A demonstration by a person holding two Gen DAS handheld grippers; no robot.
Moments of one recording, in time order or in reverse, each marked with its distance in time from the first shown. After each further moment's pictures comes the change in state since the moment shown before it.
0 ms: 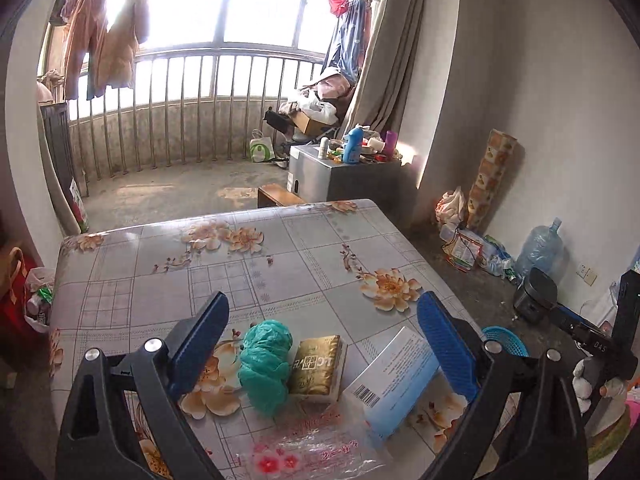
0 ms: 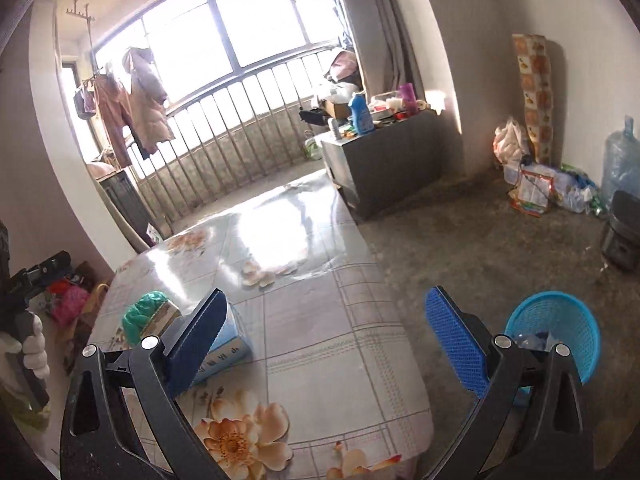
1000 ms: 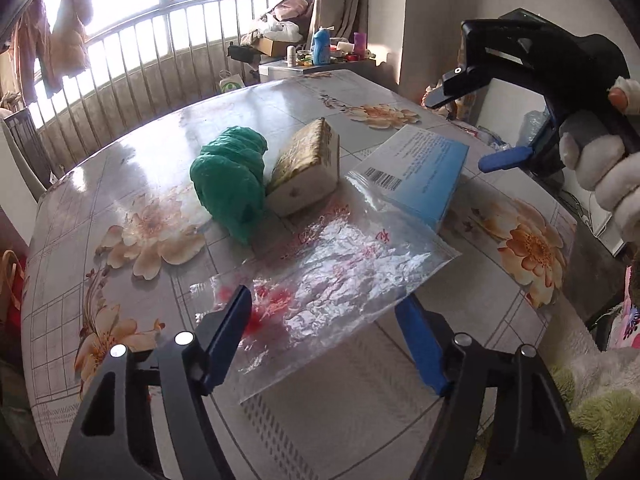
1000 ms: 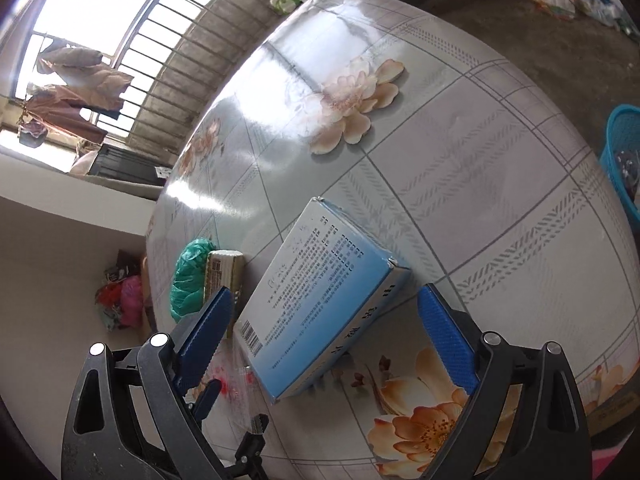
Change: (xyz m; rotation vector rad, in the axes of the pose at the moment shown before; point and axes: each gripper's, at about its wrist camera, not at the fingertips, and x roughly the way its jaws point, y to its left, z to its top) left arm 0.050 -0.012 -0.144 0.213 0.248 -0.005; right arm 0.123 0.073 -0.015 0.410 0.573 0.046
